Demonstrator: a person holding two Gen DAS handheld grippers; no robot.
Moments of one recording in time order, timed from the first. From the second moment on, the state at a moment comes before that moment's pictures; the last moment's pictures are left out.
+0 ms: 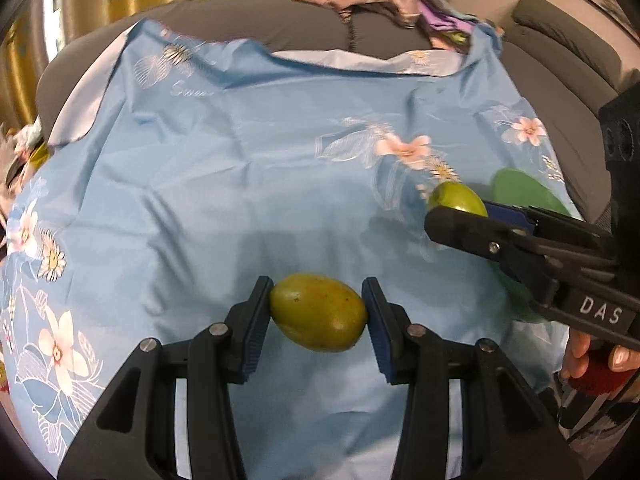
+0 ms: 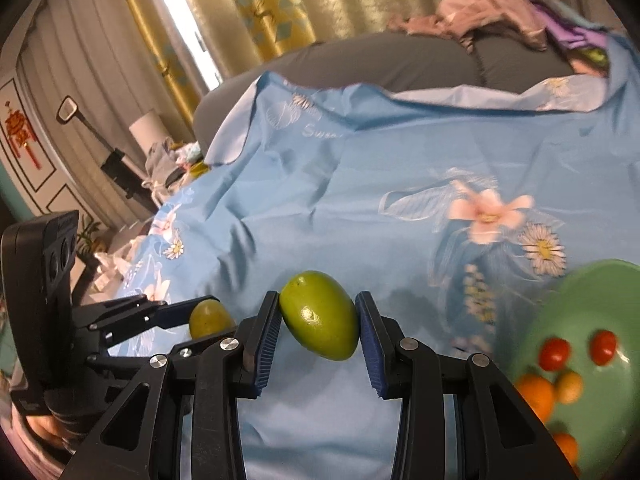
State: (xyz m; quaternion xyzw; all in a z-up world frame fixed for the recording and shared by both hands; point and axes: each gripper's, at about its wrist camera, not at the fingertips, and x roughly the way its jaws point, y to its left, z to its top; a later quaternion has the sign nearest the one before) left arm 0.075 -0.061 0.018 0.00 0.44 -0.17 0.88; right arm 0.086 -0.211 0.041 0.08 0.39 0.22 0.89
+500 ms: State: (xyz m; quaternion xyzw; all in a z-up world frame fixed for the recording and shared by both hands) left arm 0.065 -0.161 0.048 0.06 0.41 -0.25 0.87; right arm 0.036 -0.296 0.058 0.10 0.35 0.14 0.92
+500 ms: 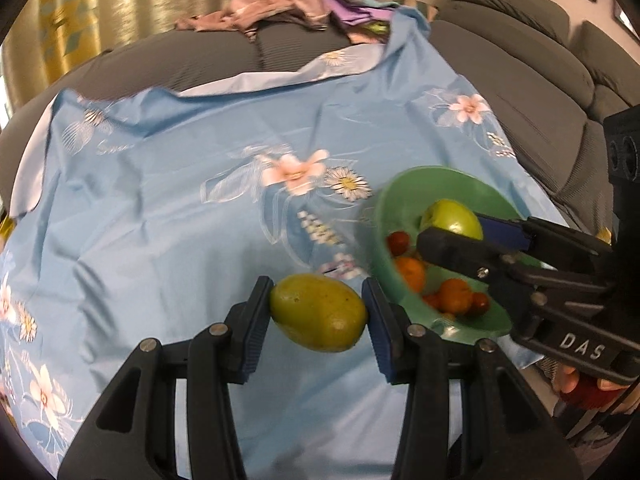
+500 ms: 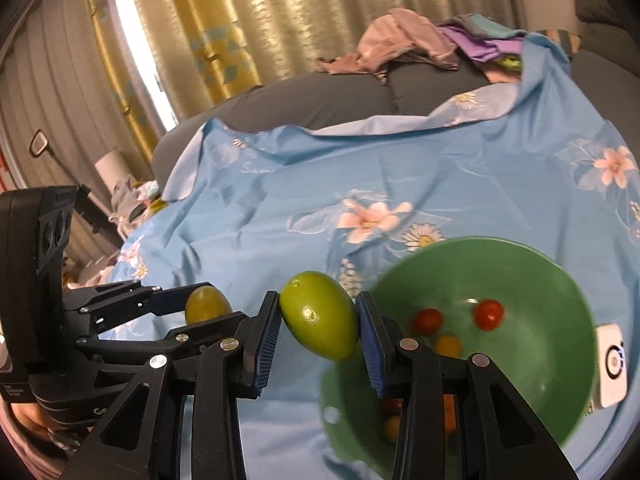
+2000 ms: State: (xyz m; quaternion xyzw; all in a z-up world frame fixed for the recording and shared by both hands) left arm 0.068 -0.260 0.097 0.14 0.46 -0.24 0.85; right arm 0.011 -0.401 0.096 0.08 0.44 0.00 0.89
